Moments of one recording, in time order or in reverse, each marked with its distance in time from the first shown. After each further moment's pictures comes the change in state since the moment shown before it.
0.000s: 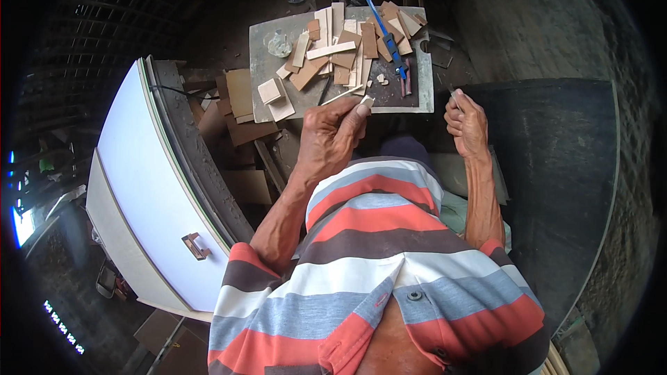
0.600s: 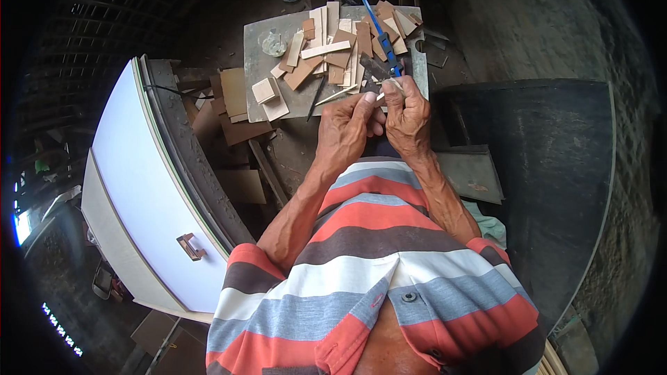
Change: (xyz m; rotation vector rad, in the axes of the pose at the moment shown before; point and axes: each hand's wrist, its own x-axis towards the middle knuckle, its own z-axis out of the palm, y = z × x) left_hand 0.018 -0.017 0.030 -0.216 0.060 -0.179; right_hand -0.014 0.027 0.114 -0.684 -0.003 -0.795
